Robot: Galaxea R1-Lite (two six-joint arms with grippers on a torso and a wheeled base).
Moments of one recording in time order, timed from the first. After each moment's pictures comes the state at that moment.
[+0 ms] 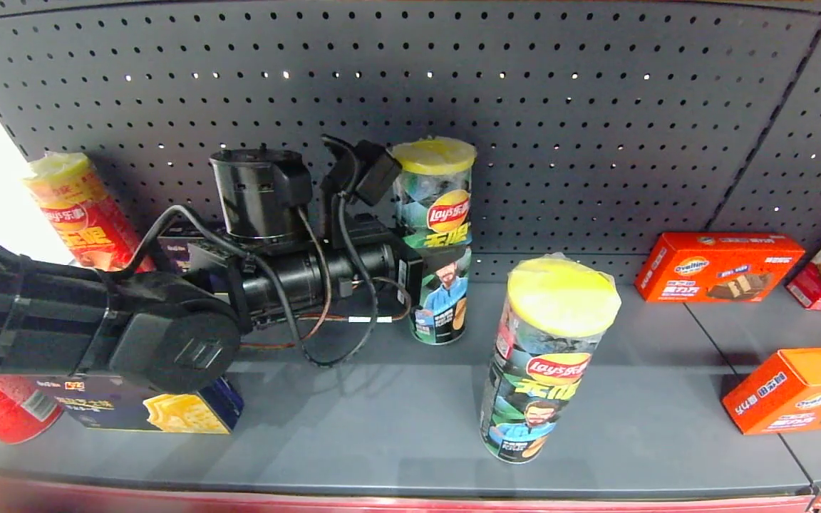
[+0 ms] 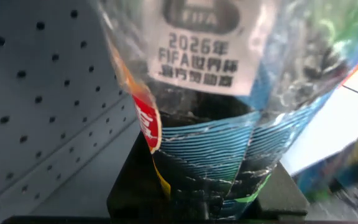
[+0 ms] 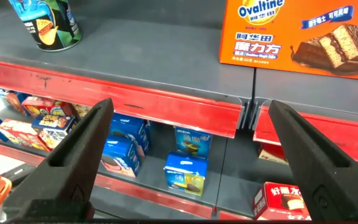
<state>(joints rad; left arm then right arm) -0.55 1.87 -1.13 -0.68 -0.44 0.05 0.30 0.00 0.00 0.00 -0.03 0.00</state>
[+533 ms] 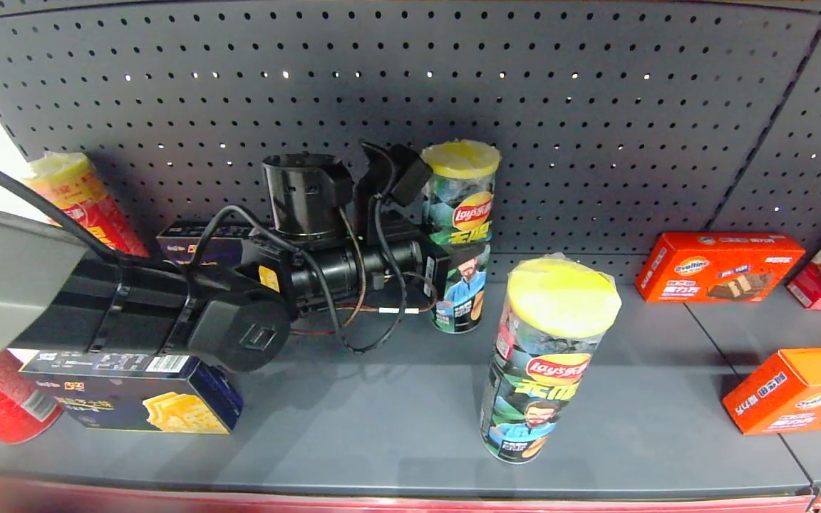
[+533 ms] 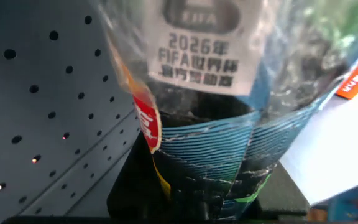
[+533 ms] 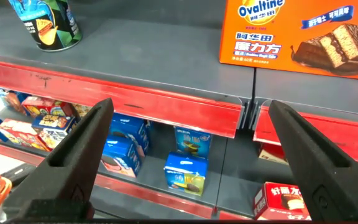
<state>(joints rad) -0.56 1.99 -1.25 -0.69 -0.44 0.08 0.30 0.00 0.00 0.00 -0.03 0.00</state>
